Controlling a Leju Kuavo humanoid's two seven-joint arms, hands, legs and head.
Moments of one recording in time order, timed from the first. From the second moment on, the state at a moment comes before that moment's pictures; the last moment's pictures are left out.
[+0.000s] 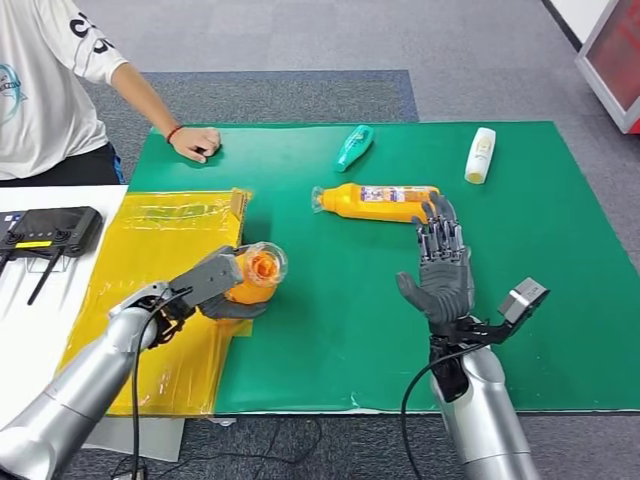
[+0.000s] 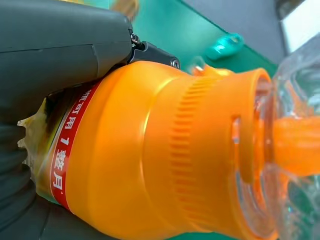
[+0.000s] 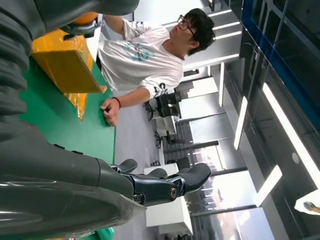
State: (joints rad) left arm -0.53 0.18 -0.59 -1.21 -0.21 -0.35 -0.18; right arm -0.24 0.07 0.14 -1.31 -0.19 0.39 -0.61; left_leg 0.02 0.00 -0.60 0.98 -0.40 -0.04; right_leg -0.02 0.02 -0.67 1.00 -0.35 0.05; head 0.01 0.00
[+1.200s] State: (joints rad) left arm -0.72 0.25 -0.78 -1.00 0.06 -0.66 -0.28; right arm -0.33 0.07 0.24 -1.17 -0.10 0.34 -0.56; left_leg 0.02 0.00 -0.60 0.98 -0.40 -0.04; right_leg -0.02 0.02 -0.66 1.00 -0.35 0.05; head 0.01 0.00
